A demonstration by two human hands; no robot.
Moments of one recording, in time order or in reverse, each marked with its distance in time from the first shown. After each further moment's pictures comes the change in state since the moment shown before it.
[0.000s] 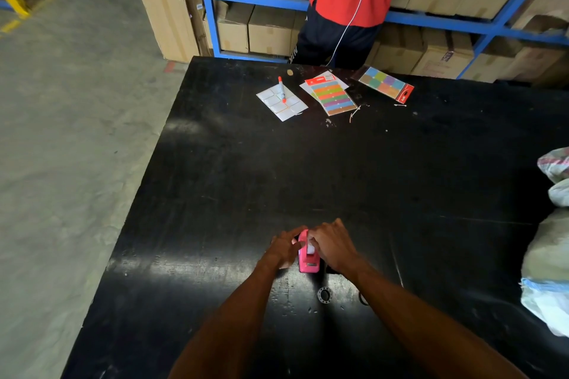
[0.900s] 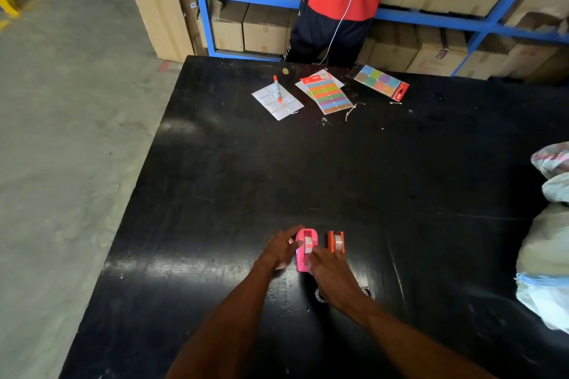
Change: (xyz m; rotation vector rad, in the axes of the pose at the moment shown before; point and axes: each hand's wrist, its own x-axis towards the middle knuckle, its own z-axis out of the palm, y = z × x) left_hand -0.004 0.002 -0.002 0.029 0.003 0.039; right_hand -0.063 -0.022 0.024 0.080 -0.025 0.031
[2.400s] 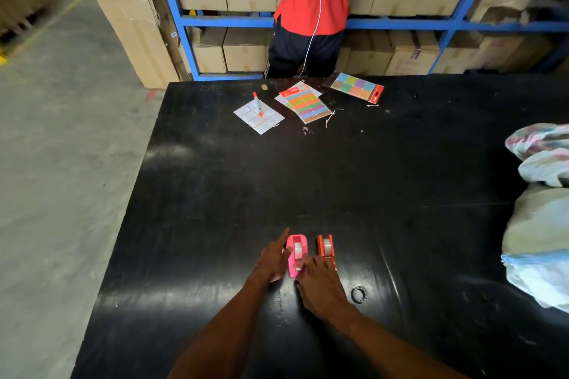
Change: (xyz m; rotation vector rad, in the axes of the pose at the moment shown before) left_hand -0.020 0.018 0.001 0.113 0.047 0.036; right_hand -0.008 -0.013 0.019 -0.027 0.088 0.086
